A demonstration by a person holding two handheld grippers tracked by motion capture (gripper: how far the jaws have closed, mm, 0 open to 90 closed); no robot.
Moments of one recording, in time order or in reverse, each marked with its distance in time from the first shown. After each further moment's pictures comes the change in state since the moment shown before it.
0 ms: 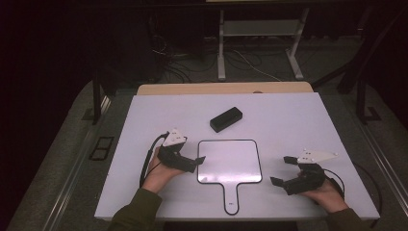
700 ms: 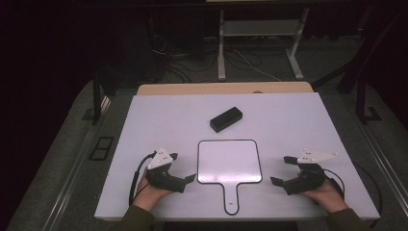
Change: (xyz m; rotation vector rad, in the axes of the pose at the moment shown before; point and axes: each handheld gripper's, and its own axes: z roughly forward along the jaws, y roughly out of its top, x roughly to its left) left arm -0.018 -0.045 -0.035 -0.035 -0.002 -0.028; right arm 0.000 0.000 0.000 0.000 -0.004 0.002
